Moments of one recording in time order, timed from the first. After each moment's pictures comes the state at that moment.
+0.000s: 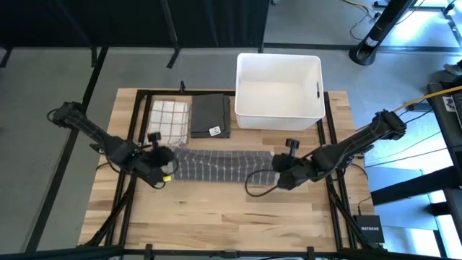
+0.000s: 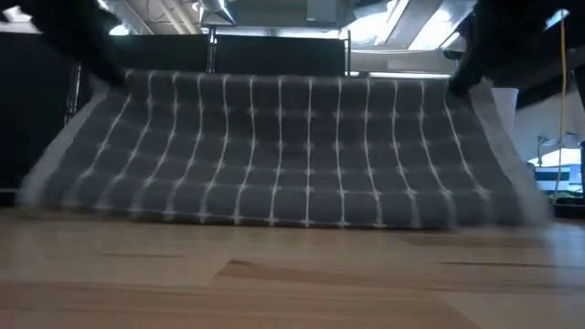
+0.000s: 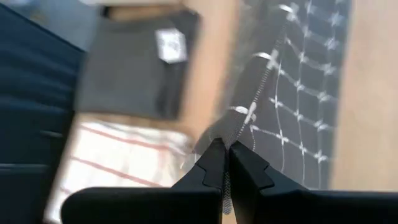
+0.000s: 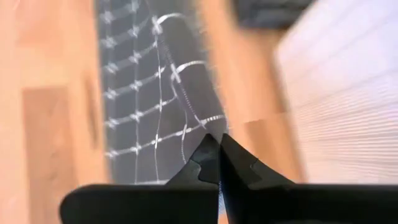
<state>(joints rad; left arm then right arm) -0.56 1.07 0.88 -1.08 -0.70 -0.55 0.48 1.33 1.02 -0.91 0.57 0.49</state>
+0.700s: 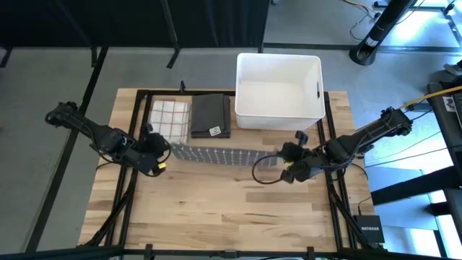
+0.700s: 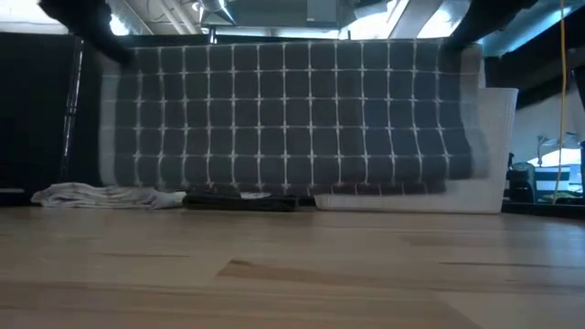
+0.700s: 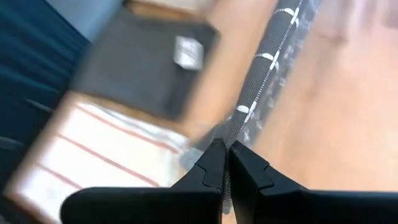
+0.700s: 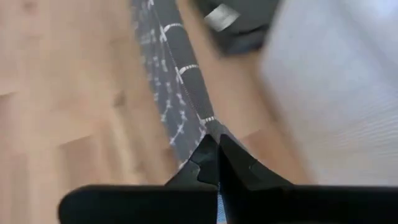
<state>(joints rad) -0.49 0.93 0.92 -1.13 -0.70 -0.68 0.48 1.19 1.06 -0.95 0.62 0.64</state>
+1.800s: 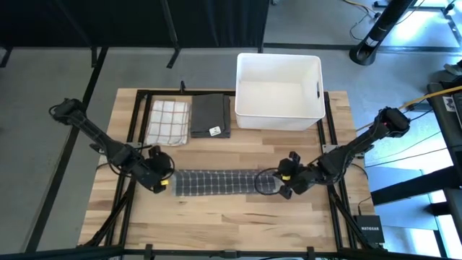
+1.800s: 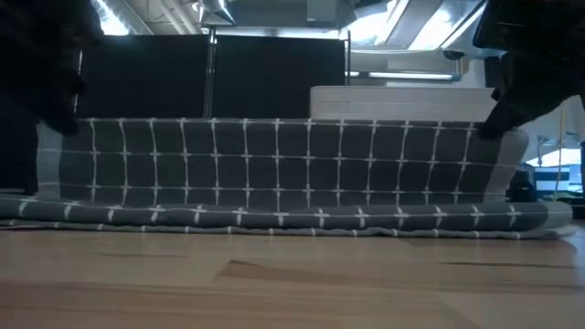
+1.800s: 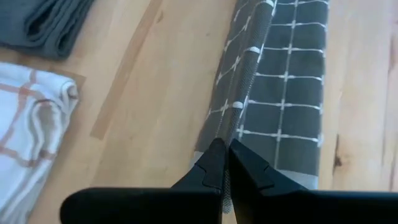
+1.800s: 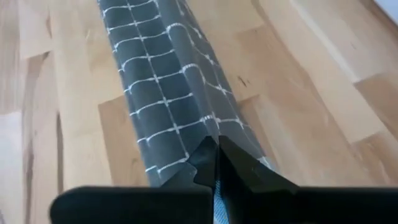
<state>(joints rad) -0.64 0.94 0.57 -0.76 -0.48 -0.83 0.57 1.21 0.64 -0.44 0.46 0.82</state>
